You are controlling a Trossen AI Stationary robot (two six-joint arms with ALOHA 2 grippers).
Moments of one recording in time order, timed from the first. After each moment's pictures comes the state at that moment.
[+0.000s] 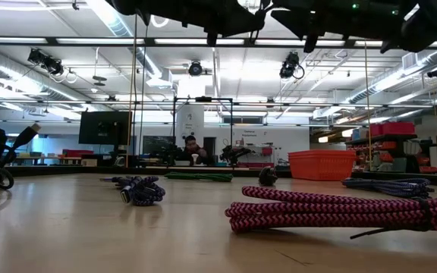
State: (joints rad) left arm 0.11 1.58 1.13 0.37 -0.04 0.09; right arm -0.13 1.15 0.48 0.96 0.01 0.08
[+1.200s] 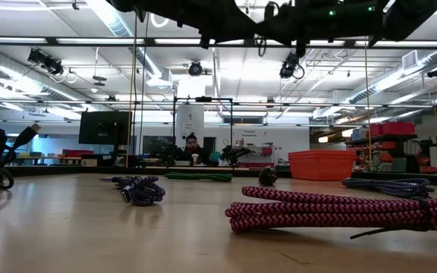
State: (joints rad) left arm 0.11 1.56 1.13 0.30 -0.14 0.07; right arm -0.17 1.21 0.63 0.66 0.11 -0.02
